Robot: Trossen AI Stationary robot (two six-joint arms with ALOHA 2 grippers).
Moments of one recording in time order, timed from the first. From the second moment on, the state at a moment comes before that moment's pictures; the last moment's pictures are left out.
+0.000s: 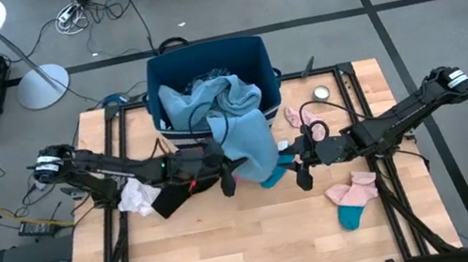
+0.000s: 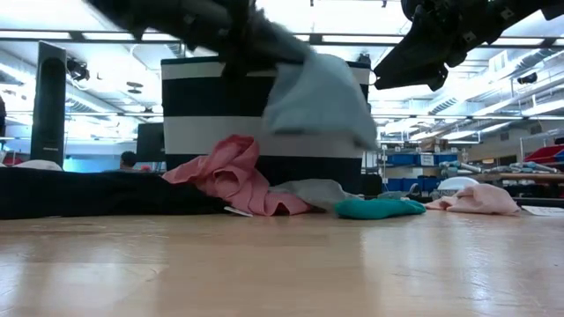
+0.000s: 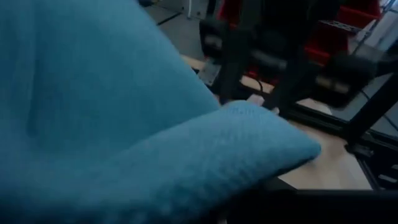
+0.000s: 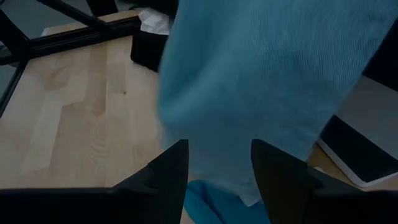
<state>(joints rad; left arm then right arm) -0.09 1.48 0.83 0.42 -0.26 -0.34 0.29 1.11 0.64 -0.04 0.48 0.37</state>
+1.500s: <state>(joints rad) 0.48 1.66 1.35 -0.40 -0.16 -0.07 0.29 1.11 0.64 -0.05 0.48 0.36</state>
